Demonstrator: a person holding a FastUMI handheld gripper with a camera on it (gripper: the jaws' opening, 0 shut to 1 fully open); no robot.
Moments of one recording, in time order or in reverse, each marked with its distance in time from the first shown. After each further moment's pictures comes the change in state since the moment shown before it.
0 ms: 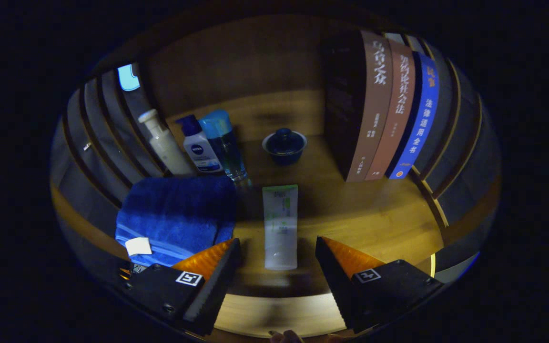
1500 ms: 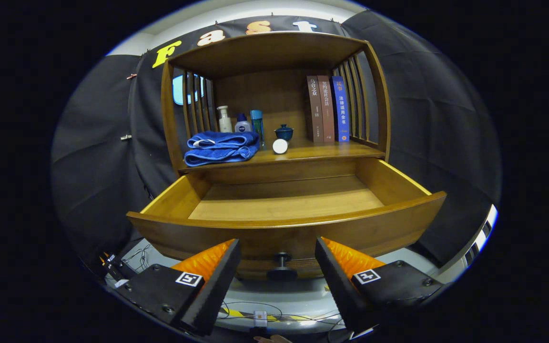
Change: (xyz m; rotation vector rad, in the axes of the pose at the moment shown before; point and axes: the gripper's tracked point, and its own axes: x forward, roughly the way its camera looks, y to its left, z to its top) arm -0.151 -0.014 -0.258 -0.042 -0.361 0.027
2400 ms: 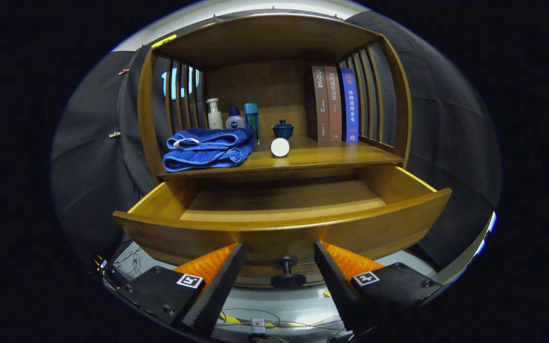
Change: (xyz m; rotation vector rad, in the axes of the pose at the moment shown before) arm 0.078 -0.002 0.027 -0.013 0.047 -0.041
